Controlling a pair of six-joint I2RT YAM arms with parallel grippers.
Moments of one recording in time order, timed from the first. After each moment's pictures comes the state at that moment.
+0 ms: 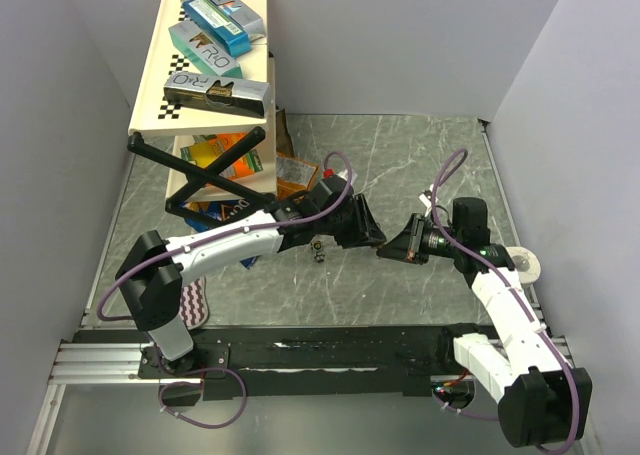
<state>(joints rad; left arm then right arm) -0.98 1.67 1.35 -0.27 0.14 -1.10 0.07 0.89 0.64 -0.46 -0.90 0.57</state>
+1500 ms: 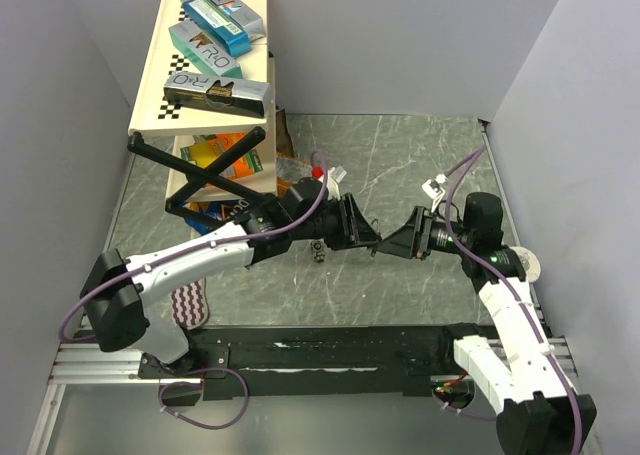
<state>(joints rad) -0.97 1.46 1.20 -0.14 0.21 -1.08 0.06 0.81 0.71 -0.41 -1.07 0.55</state>
